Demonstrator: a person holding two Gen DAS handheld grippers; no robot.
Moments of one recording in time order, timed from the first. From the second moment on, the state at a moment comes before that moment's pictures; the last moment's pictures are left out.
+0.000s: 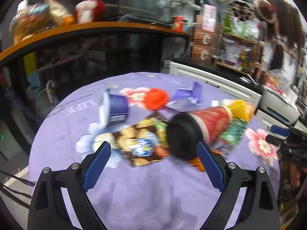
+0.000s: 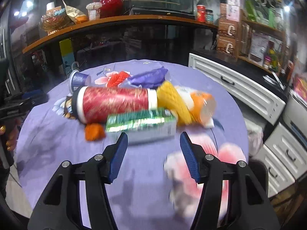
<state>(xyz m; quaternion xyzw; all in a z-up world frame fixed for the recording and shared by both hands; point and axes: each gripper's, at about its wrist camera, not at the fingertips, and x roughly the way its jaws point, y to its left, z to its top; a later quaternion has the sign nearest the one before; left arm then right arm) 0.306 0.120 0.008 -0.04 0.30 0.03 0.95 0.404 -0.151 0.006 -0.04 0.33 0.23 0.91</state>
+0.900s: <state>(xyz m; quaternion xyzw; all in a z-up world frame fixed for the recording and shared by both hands) 0.371 0.212 -0.008 -0.12 0.32 0.07 0.94 0.486 -0.116 0.003 -0.12 0.30 0.22 0.92</state>
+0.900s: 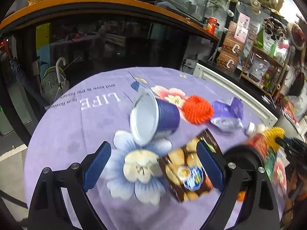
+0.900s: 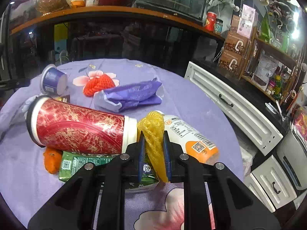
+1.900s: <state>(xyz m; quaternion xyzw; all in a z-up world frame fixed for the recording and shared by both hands) 0.420 0.195 -0.010 -0.08 0.32 0.07 0.94 0.432 -0.129 0.036 -0.08 0.25 0.22 0.94</state>
